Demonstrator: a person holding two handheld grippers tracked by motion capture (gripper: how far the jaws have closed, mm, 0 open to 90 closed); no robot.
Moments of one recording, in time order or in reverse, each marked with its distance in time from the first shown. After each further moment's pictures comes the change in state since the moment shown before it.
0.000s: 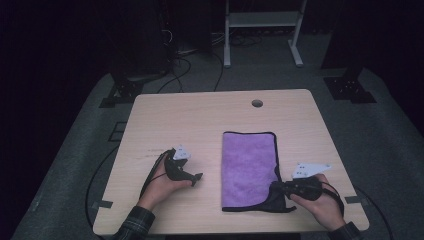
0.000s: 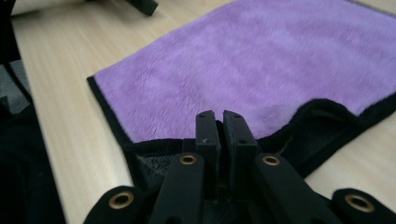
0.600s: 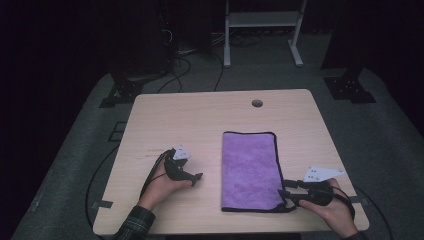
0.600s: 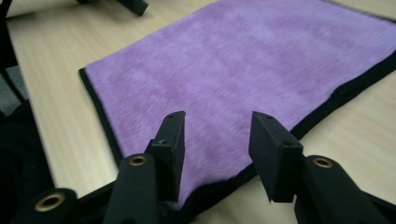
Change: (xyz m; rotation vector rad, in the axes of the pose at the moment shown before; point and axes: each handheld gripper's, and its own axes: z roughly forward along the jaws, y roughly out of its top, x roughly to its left) left arm 0.000 0.000 0.000 -0.001 0.003 0.001; right arm -0.009 -0.015 -0.016 -0.043 -0.030 0.005
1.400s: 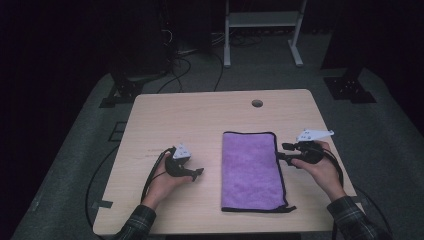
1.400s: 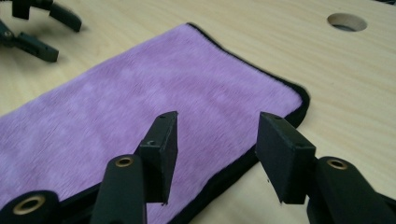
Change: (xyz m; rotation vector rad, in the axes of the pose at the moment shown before) left arm 0.003 0.007 0.003 -0.048 -0.017 0.010; right arm -0.082 0.056 0.036 -0.029 -0.116 0.030
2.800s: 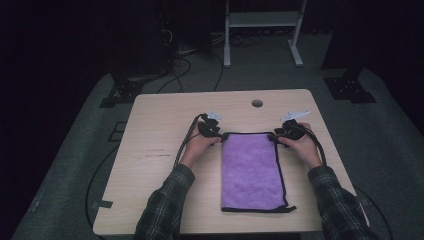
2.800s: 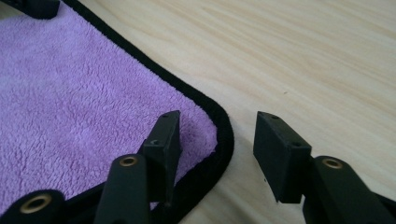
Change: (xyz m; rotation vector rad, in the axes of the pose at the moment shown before) left arm 0.037 0.108 0.111 0.032 -0.036 -0.040; right arm -0.073 0.017 0.090 0.129 -0.068 0.036
